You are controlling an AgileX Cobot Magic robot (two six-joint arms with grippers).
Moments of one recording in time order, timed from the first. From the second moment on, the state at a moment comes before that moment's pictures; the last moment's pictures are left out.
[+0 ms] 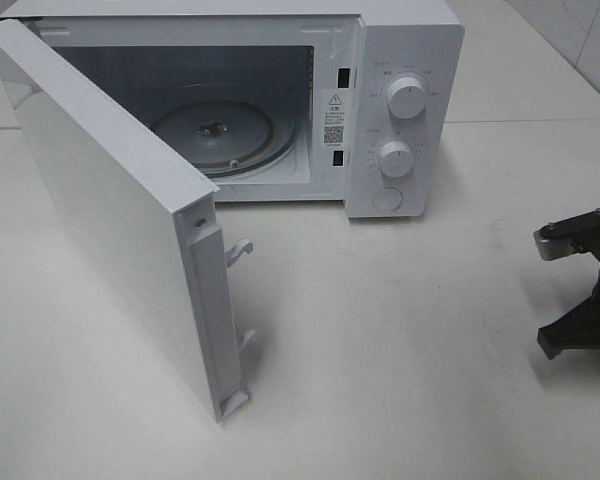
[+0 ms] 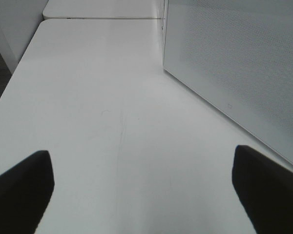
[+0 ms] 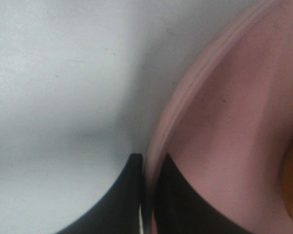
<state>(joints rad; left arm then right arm) 0.00 -0.01 -0.50 -0.03 1.05 0.03 0.13 1.73 -0.68 -0.42 0.57 0.41</state>
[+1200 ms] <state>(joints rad) 0.00 -0.01 -0.50 -0.03 1.05 0.03 0.44 1.51 -0.62 -0.57 0.86 0.68</state>
